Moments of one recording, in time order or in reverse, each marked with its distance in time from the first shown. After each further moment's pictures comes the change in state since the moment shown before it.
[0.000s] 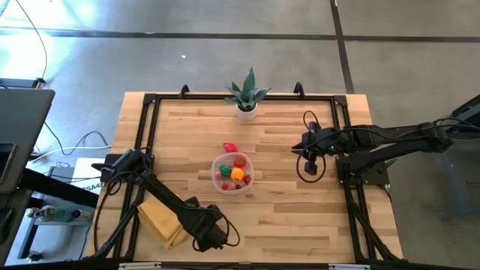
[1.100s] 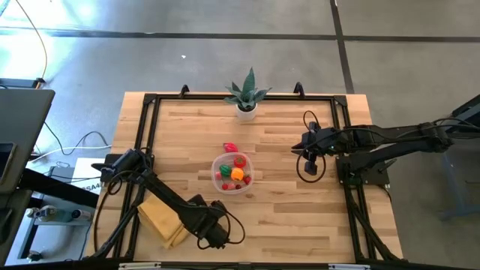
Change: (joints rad) left arm 0.008 0.000 0.000 0.081 -0.196 -0.103; right arm 0.000 0.000 0.000 0.000 0.000 0.000
